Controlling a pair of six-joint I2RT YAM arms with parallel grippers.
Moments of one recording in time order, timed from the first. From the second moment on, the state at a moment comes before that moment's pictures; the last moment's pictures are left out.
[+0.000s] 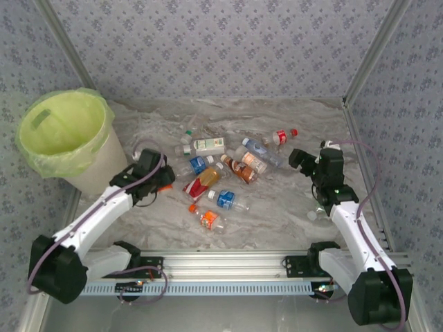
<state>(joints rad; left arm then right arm) -0.45 1.08 0.84 -0.62 -0.24 -0.70 0.08 0.92 0.62 -0.23 0.04 0.46</state>
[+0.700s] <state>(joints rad) 0.06 1.31 1.54 -0.59 -0.52 -0.33 0.16 0.92 0.65 -0.25 0.08 0.46</state>
